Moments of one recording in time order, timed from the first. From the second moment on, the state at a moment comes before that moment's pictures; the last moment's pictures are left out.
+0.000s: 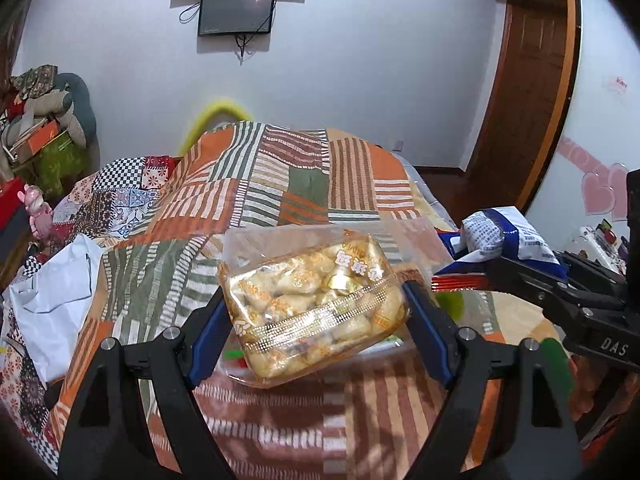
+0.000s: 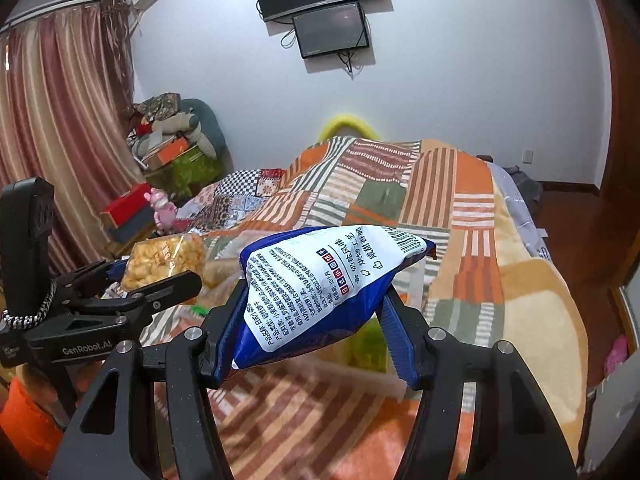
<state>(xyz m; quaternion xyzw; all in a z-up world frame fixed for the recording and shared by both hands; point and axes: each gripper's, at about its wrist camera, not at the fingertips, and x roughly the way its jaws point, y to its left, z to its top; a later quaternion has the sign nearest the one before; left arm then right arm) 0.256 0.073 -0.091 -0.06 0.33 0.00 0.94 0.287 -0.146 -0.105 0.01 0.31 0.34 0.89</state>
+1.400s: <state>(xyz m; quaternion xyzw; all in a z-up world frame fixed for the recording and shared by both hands) 0.247 0.075 -0.062 -0.06 0.29 0.01 0.96 0.280 -0.164 -0.078 -0.01 0.31 0.30 0.90</state>
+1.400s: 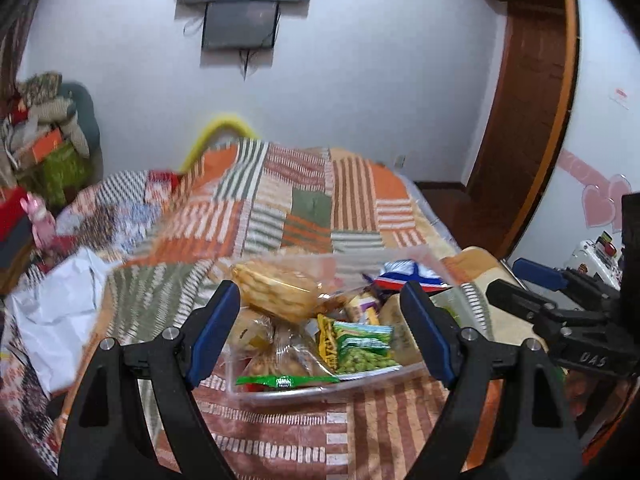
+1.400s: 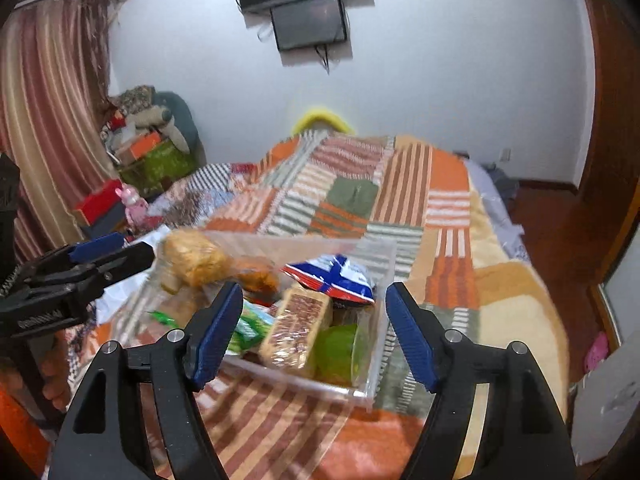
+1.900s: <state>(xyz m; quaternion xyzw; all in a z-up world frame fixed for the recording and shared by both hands) 0.130 0.060 0.014 -0.06 0.17 0.02 0.98 0.186 -0.184 -0.009 0.01 0.20 0.31 0.93</state>
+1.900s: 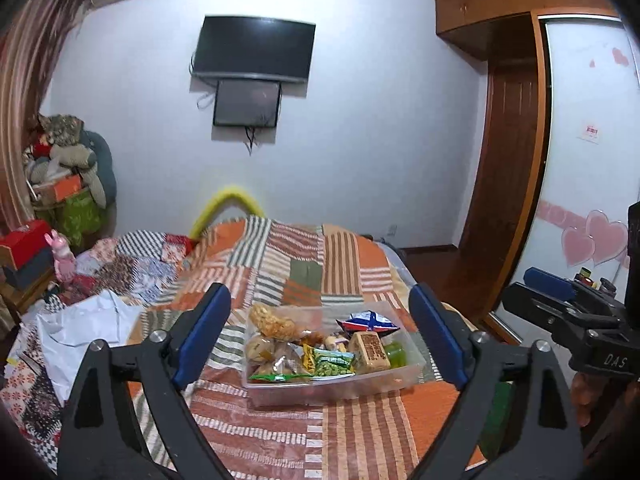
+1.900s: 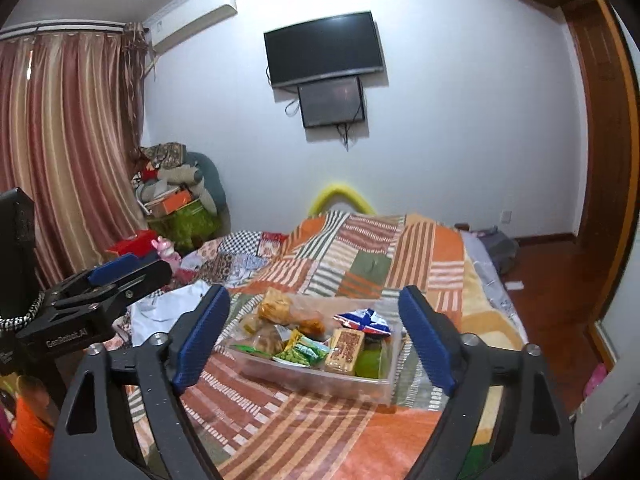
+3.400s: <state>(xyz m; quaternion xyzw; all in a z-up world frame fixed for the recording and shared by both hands) 0.100 0.054 0.014 -0.05 0.15 0.03 0.99 0.165 -0.184 -0.014 0.01 0.18 0.28 0.94</state>
